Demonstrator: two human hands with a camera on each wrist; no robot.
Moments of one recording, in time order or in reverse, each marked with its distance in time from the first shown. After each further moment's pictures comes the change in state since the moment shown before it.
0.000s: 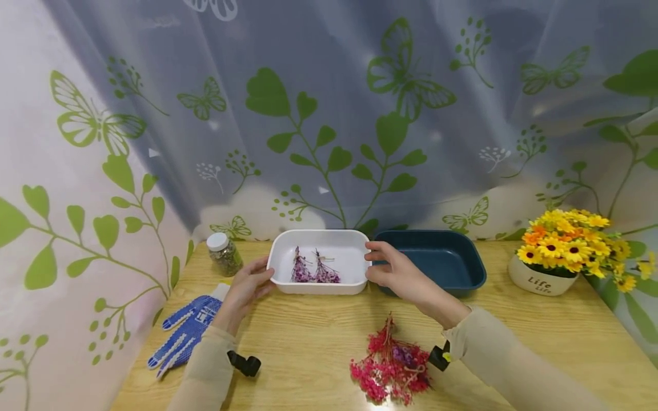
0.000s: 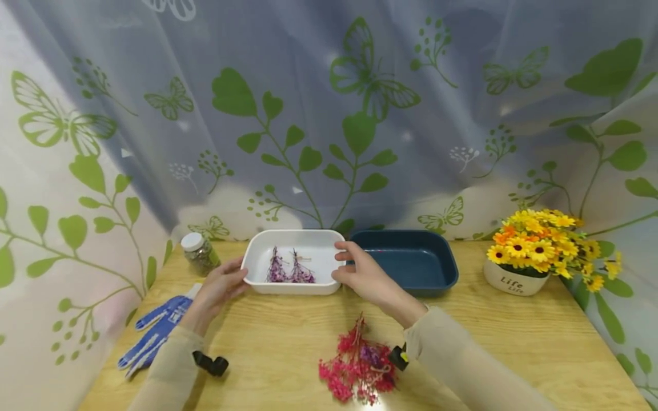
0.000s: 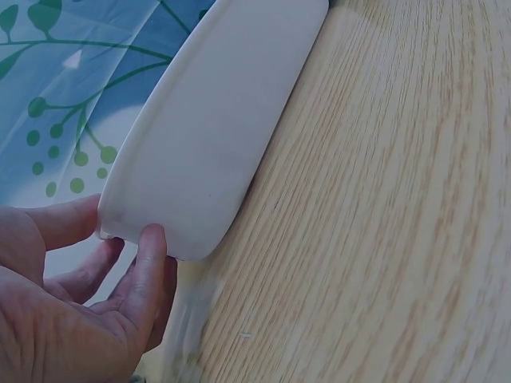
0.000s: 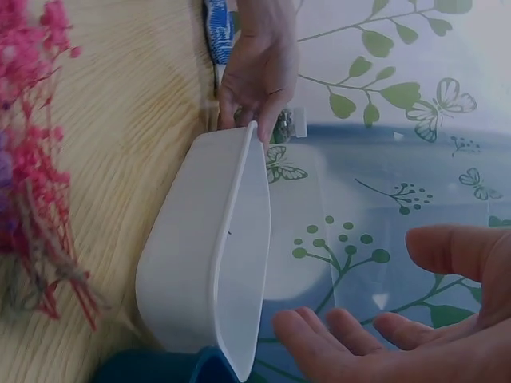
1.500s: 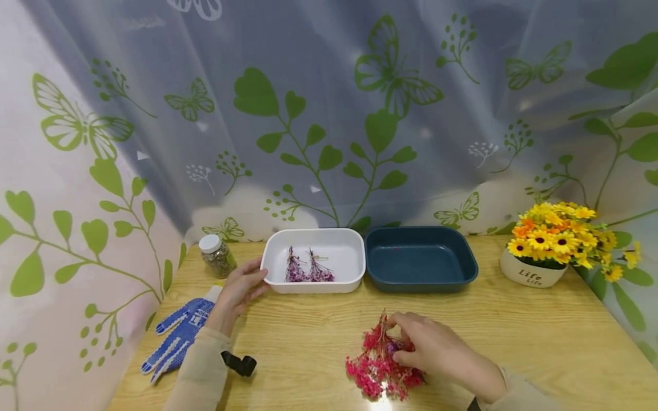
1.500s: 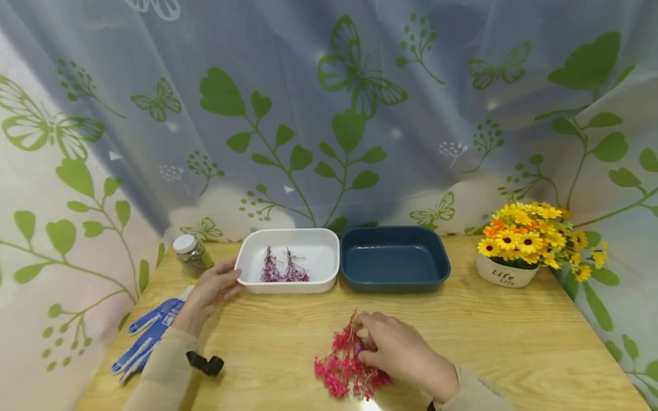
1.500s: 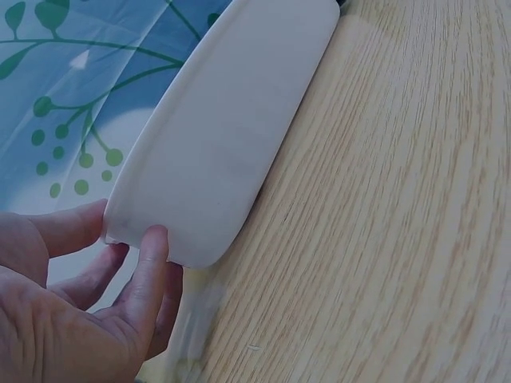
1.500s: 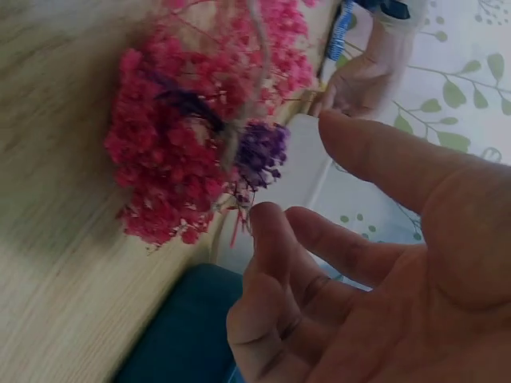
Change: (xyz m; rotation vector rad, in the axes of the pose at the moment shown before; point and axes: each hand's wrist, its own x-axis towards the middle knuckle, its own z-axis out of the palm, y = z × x) left_hand 0.003 0.002 -0.001 -0.029 -0.024 -0.032; right_hand -0.085 0.059 0.020 -0.649 -0.041 0.017
